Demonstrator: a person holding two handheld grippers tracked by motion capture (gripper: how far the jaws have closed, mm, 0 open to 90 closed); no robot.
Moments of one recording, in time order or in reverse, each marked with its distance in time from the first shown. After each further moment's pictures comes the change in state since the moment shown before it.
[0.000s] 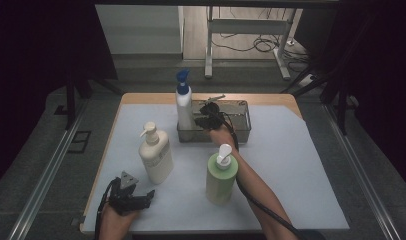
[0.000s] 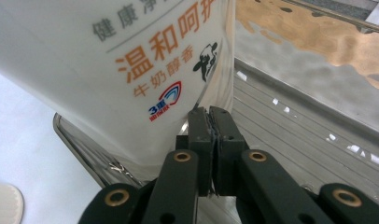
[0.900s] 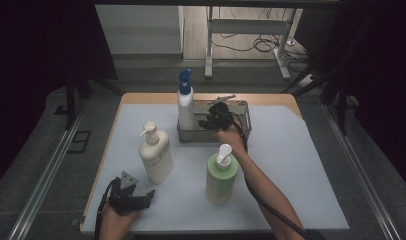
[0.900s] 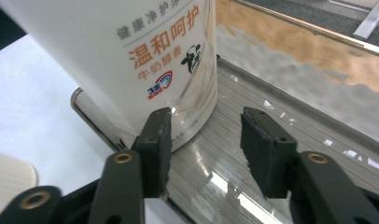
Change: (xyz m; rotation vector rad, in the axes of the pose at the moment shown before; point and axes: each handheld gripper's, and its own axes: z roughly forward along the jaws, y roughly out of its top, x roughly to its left) left arm 0.000 0.000 0.000 0.003 0.000 0.004; right arm -0.008 -0.007 -0.033 -0.038 0.006 -0.015
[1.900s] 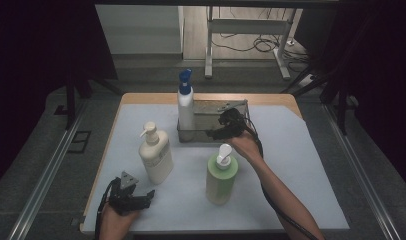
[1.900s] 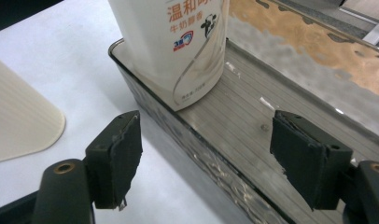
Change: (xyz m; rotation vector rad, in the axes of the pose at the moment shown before) left arm 0.000 0.000 0.000 -0.002 -0.002 -0.003; right arm -0.001 -0.020 -0.046 0.018 0.032 -0.103
